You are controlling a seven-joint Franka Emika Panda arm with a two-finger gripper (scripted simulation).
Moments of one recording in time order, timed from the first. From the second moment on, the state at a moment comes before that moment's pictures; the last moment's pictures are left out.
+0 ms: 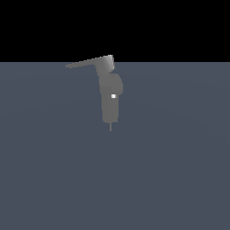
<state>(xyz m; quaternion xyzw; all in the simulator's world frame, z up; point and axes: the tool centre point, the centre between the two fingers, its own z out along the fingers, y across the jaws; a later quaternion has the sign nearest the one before) -0.209 0.015 0.489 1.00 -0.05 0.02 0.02</state>
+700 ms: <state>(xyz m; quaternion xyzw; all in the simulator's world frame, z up) -0.141 0.035 0.477 0.98 -0.19 0.00 0.02</state>
